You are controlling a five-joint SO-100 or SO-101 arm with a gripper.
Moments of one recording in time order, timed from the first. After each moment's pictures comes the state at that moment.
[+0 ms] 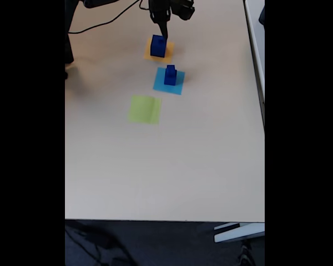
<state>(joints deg) -14.9 62.8 52.7 79.3 103.2</state>
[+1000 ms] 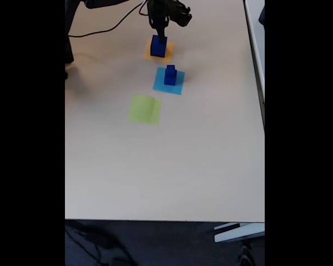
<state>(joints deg) -14.6 62.2 58.1 77.1 100.9</state>
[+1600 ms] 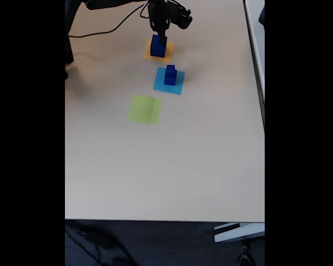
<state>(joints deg) -14.2 60.9 58.4 76.2 99.6</state>
